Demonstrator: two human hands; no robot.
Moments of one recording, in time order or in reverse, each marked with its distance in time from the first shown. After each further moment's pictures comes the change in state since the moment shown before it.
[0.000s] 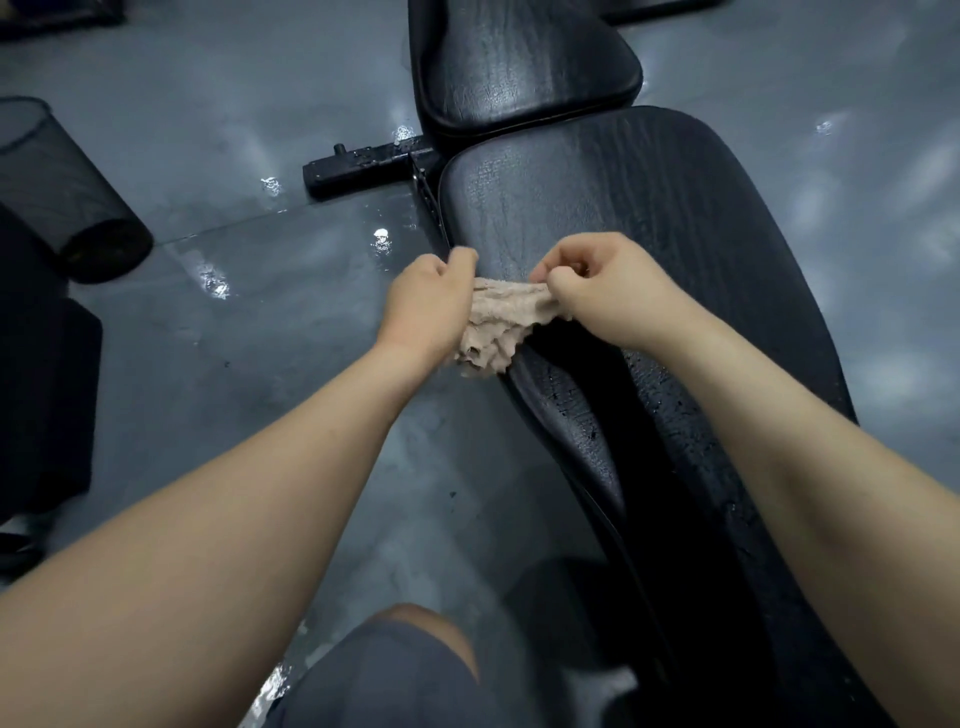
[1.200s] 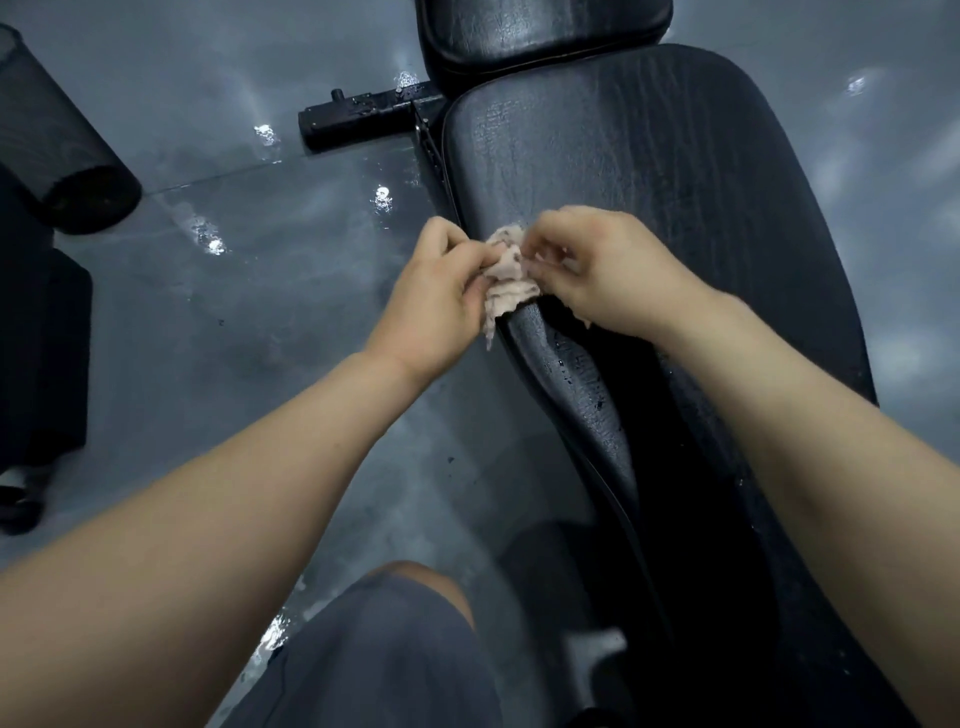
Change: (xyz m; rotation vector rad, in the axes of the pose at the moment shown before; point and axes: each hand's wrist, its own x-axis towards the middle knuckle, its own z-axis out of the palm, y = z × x) left_hand -0.015 -0.052 0.005 0.229 -0.040 0.710; right_hand 0.009 0.030 0.012 -0.370 -0.032 -0.452
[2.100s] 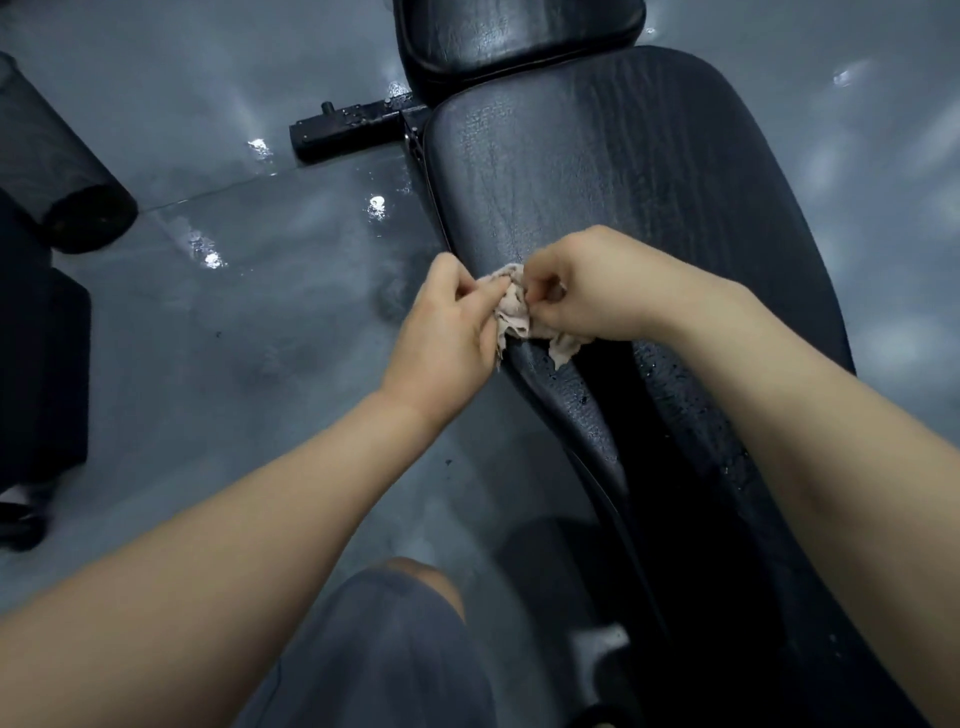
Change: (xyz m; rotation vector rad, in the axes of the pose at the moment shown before) left_hand -0.025 0.023 0.017 0.116 0.041 0.055; right_hand -0.010 -0.020 -0.021 -0.087 -0.304 0.198
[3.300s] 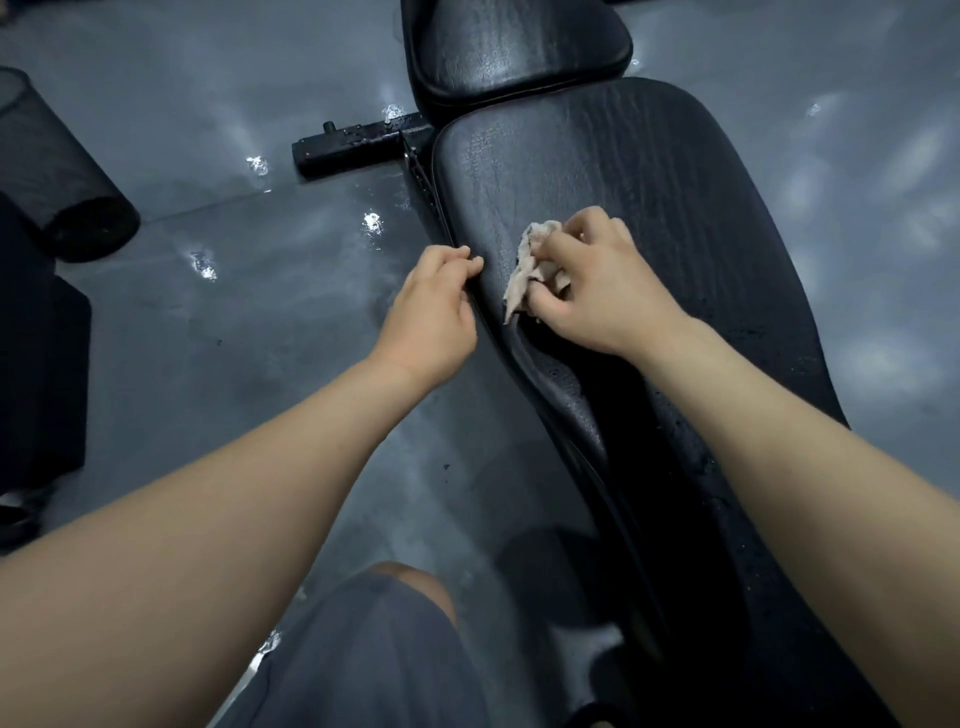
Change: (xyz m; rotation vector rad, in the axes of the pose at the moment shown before) left_hand 0.016 -0.011 -0.022 -0.032 -0.170 -0.245; right_hand -0.005 0.011 0.035 0.005 0.423 0.049
